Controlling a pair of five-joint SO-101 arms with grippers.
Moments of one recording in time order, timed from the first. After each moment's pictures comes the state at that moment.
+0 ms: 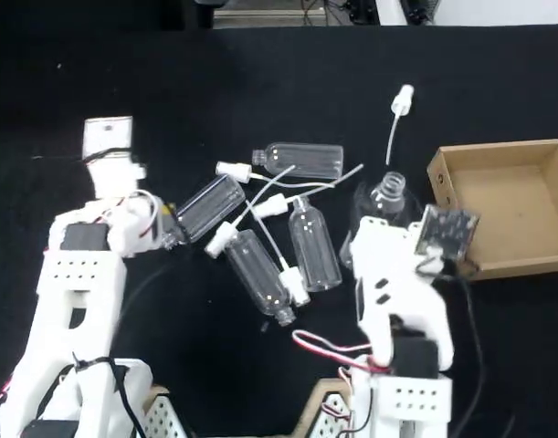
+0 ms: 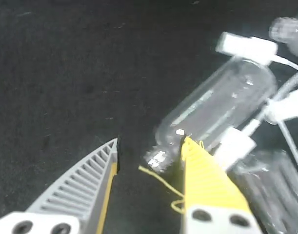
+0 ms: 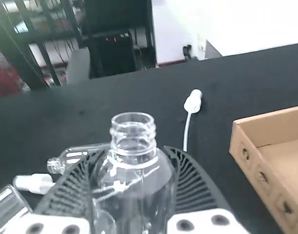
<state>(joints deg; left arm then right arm) -5.7 -38.5 50.2 49.8 0.1 4.2 -96.3 88.1 33.3 -8.4</state>
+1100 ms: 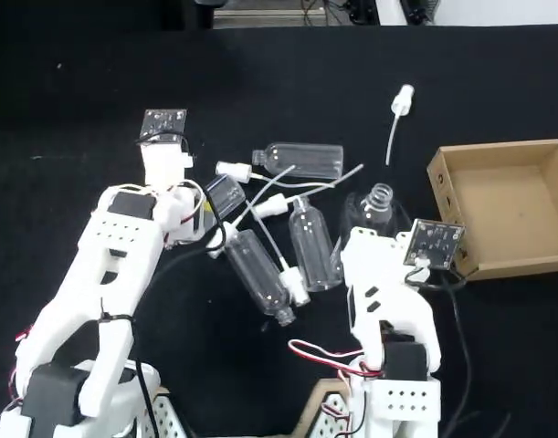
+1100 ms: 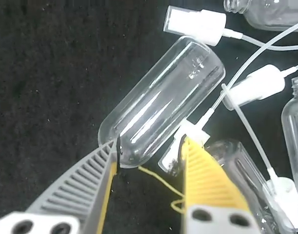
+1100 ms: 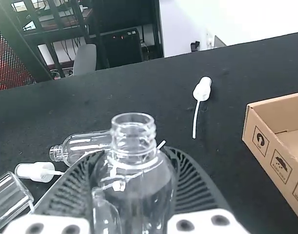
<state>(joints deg) 5.5 -22.4 40.4 51.1 6.2 2.5 -102.9 96.6 32.0 -9.5</state>
